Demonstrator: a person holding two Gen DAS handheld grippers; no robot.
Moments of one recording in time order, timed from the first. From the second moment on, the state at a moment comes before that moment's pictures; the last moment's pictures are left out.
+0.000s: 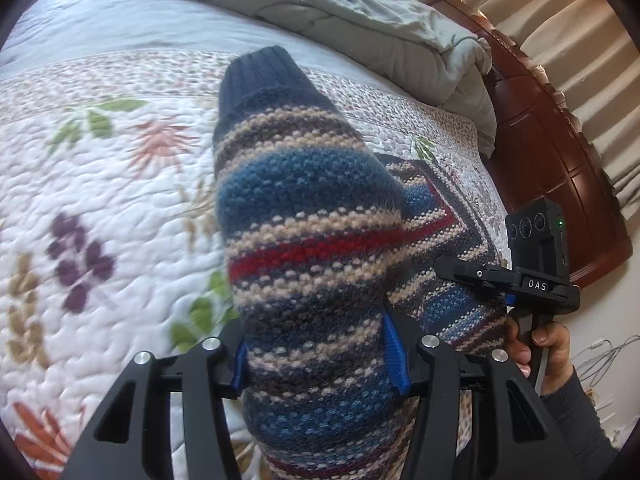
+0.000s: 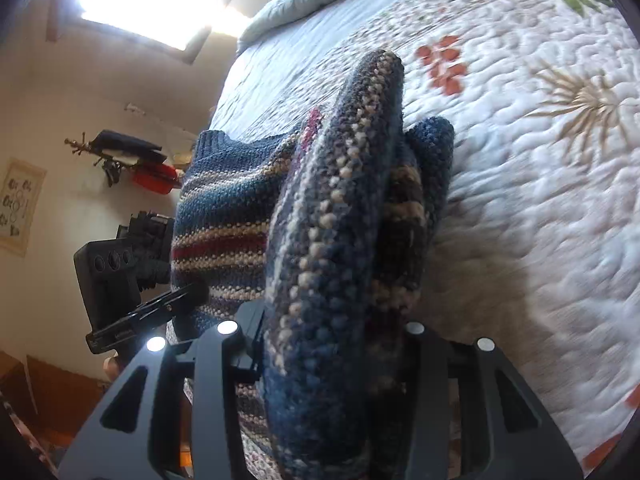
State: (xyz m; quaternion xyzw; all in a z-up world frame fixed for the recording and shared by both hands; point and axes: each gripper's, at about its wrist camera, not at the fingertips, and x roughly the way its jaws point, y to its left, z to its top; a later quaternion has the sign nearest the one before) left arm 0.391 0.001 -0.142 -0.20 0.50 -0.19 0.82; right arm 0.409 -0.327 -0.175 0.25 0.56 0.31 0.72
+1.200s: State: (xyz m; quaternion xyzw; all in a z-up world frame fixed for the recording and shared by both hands) left arm 0.202 0.207 -0.155 -0.32 0.46 -0.15 0.82; right arm 0.329 -0.197 -0.144 0.19 0.56 0.32 0.74
